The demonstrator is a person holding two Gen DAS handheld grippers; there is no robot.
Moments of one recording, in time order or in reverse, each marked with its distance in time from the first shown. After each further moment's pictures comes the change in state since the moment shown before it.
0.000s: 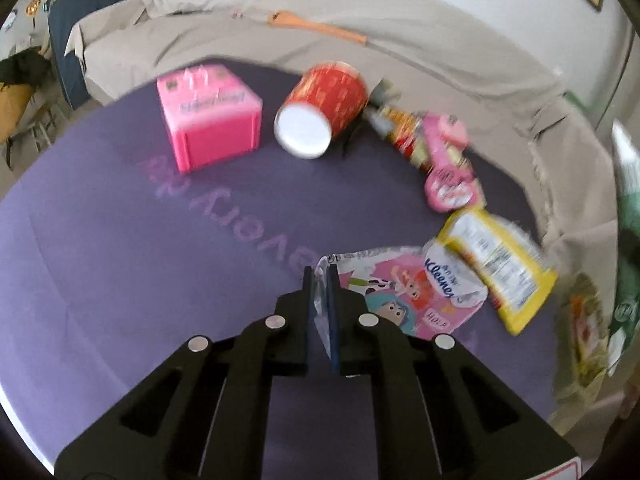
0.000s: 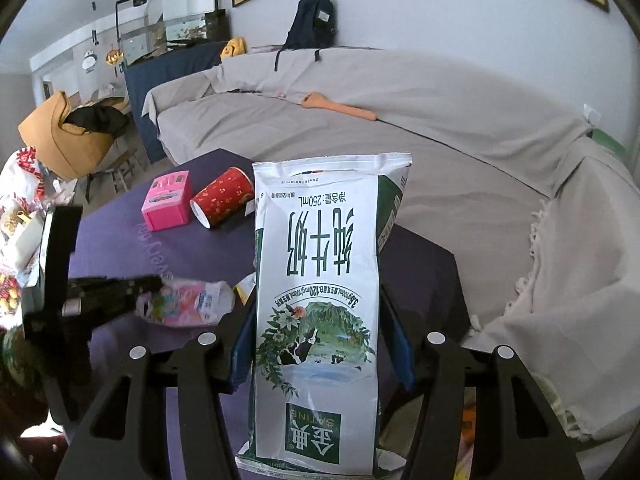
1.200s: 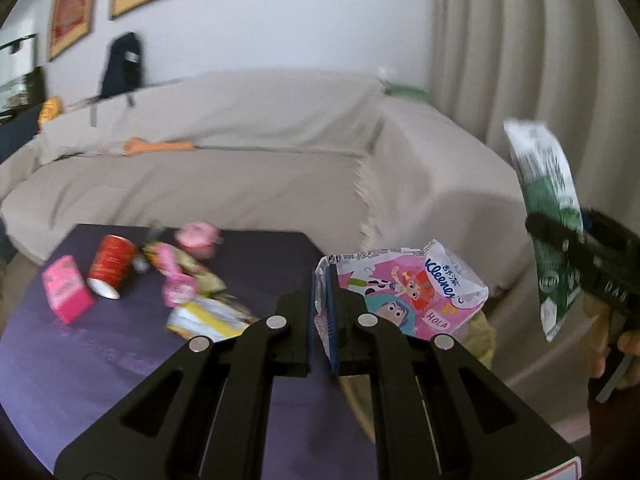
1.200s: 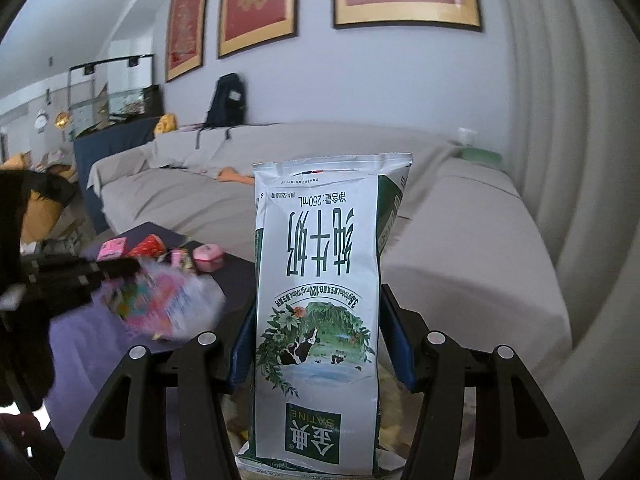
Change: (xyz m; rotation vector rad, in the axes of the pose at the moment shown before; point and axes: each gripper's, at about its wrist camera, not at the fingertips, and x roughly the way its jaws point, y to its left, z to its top) left arm -0.120 -0.247 -0.017 0.421 -0.207 -0.269; right arm -0.186 -0.147 -0.080 0.143 -0.254 -0.234
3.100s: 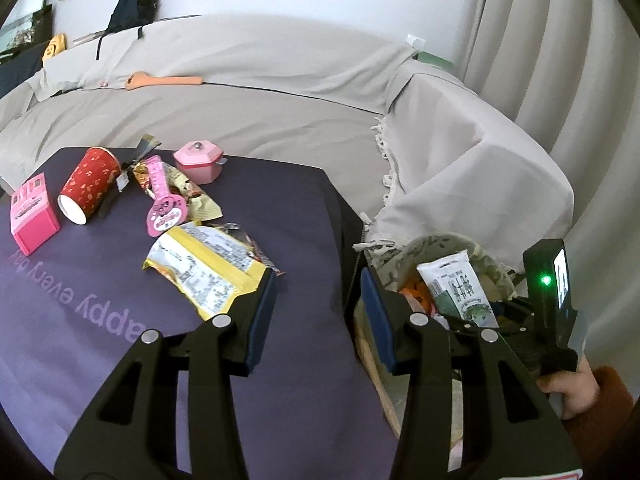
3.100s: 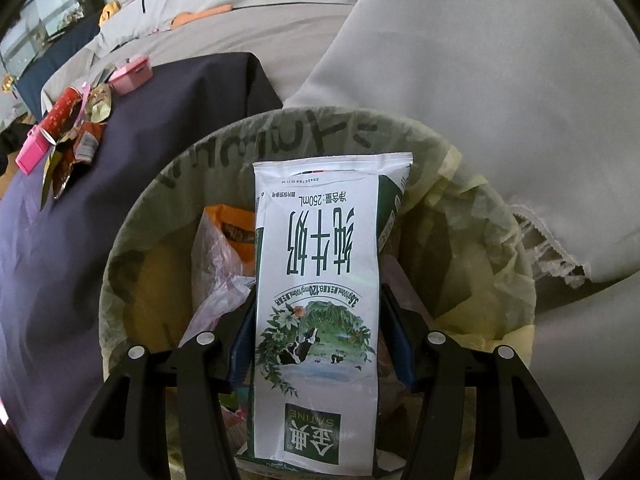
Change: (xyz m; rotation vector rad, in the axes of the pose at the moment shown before) left arm 0.055 0.051 -0.051 -0.150 0.103 -0.021; right arm 0.184 0.016 -0.138 0.098 0.608 -0.028
